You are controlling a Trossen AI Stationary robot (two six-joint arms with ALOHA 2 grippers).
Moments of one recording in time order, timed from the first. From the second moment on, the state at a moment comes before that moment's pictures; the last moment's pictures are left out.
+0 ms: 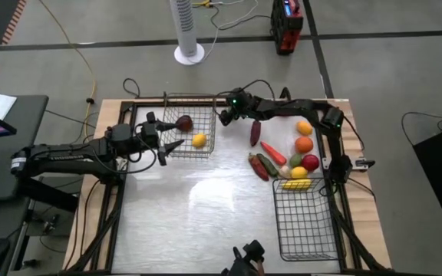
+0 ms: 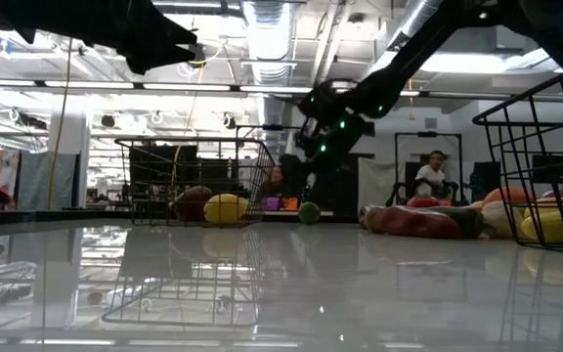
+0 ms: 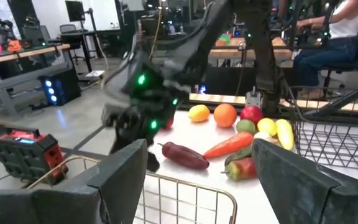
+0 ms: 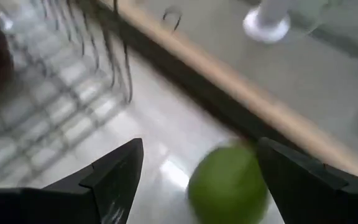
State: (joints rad) left arm 0.22 0.70 0.47 0.18 -0.13 0.04; right arm -0.56 2.06 1.35 -0.02 0.18 0.20
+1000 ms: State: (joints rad) left arm 0.21 0.70 0.47 0.17 -0.11 0.03; right arm -0.44 1.90 1.40 -0.53 0.07 0.02
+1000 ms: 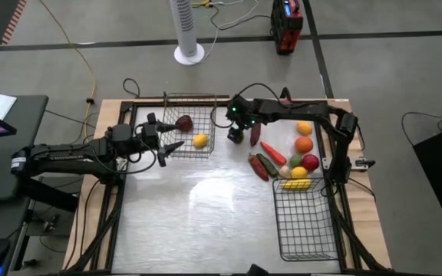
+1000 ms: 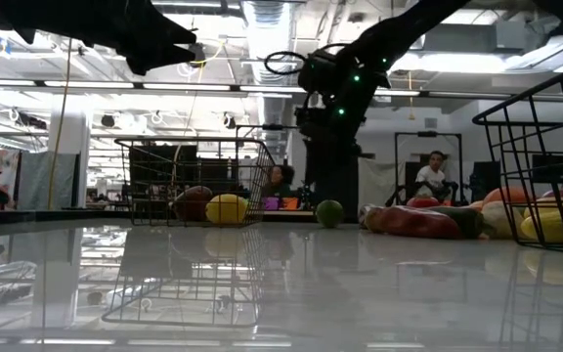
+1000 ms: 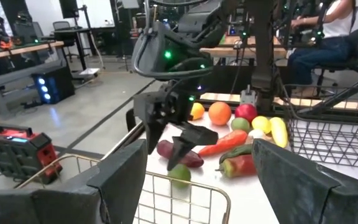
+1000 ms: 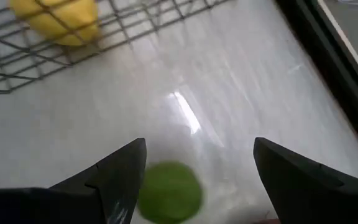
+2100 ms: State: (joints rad) left arm 0.21 0.70 0.47 0.18 -0.10 0.03; right arm -0.37 1.90 1.21 -0.40 0.07 -0.14
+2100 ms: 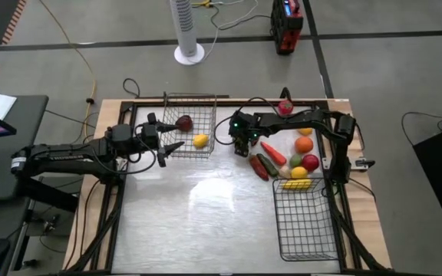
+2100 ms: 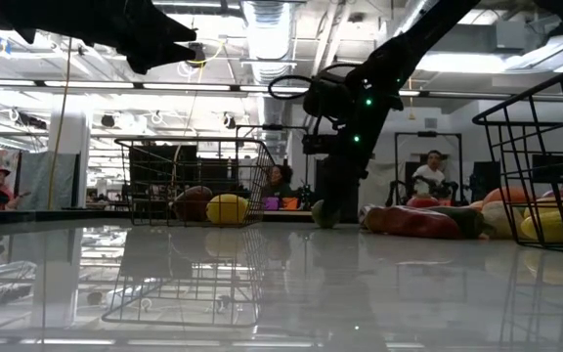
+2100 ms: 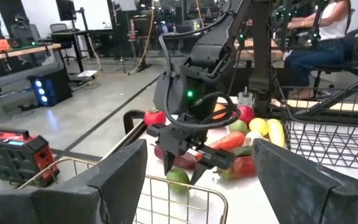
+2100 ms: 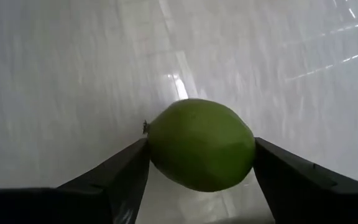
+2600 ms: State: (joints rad) left arm 0.21 0.70 0.47 0.18 -0.11 0.03; right arm -0.36 1.85 1.24 -0.46 0.15 -0.13
